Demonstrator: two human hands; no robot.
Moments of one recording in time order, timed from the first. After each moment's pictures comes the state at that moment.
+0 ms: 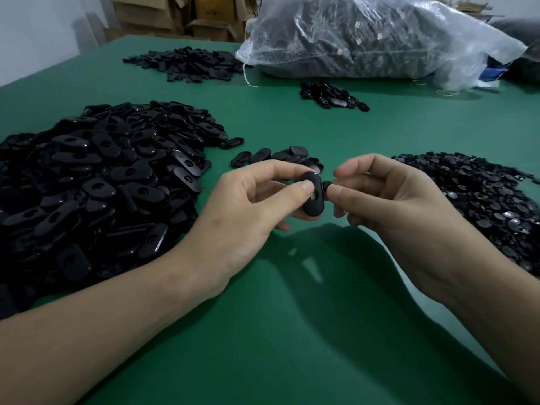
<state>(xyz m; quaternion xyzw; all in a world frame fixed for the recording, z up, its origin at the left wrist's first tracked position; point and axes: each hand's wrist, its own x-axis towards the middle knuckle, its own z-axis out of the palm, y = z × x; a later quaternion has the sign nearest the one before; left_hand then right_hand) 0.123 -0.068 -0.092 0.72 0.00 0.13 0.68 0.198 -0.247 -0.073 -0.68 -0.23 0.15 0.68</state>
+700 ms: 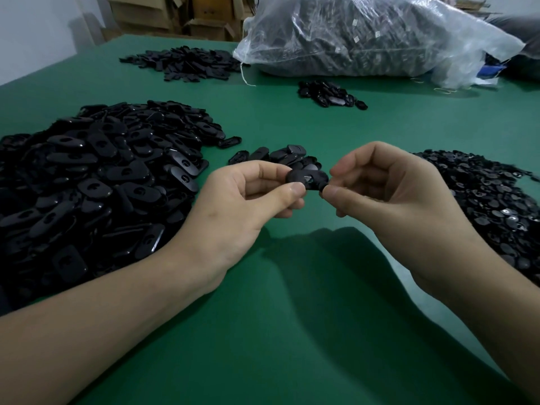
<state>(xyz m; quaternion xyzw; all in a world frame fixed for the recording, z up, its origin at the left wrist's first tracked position) 0.128 -0.063 -0.097 0.69 0.03 0.16 0.71 0.195 -0.246 -0.070 -0.73 -0.28 0.06 0.62</state>
